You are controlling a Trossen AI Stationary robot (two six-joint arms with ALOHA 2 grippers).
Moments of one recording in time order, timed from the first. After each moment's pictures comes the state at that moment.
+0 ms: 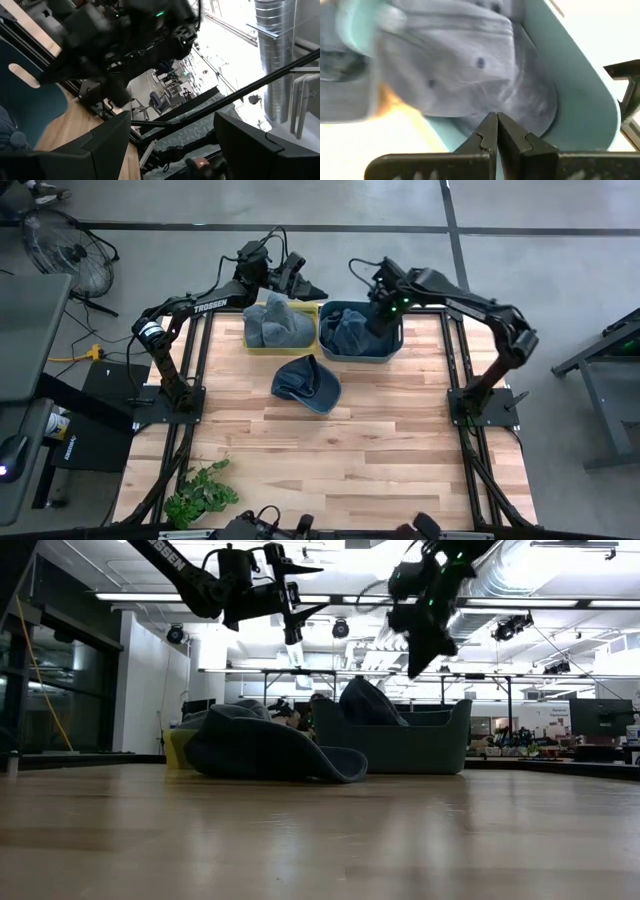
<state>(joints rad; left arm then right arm) 0.77 1.74 1.30 0.66 1.12 -1.17 -0.68 1.65 1.48 -1.00 -0.08 0.03</state>
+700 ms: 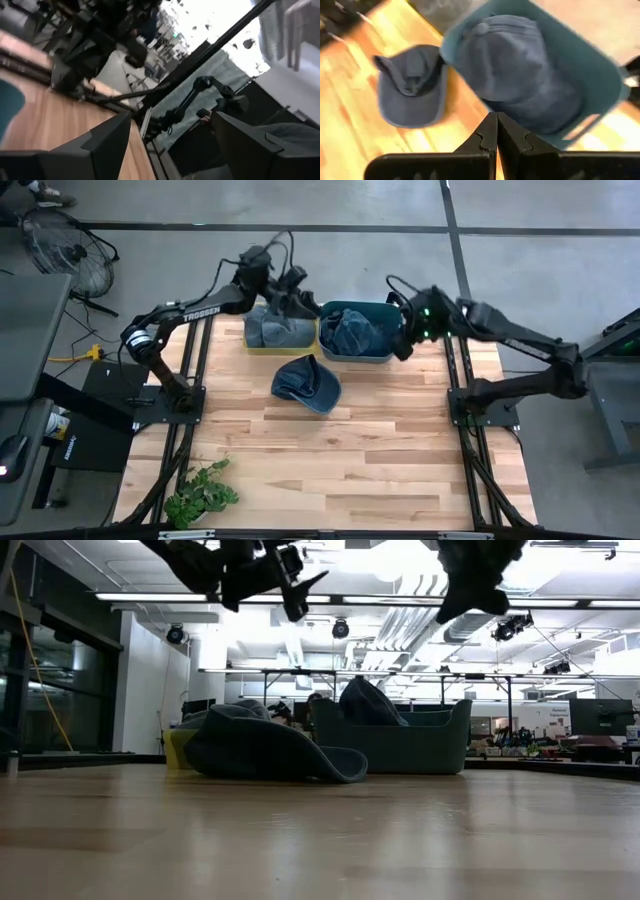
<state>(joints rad) 0.67 1.63 1.29 0.48 1.24 -0.86 -0.46 1.14 1.19 -0.87 0.00 0.33</state>
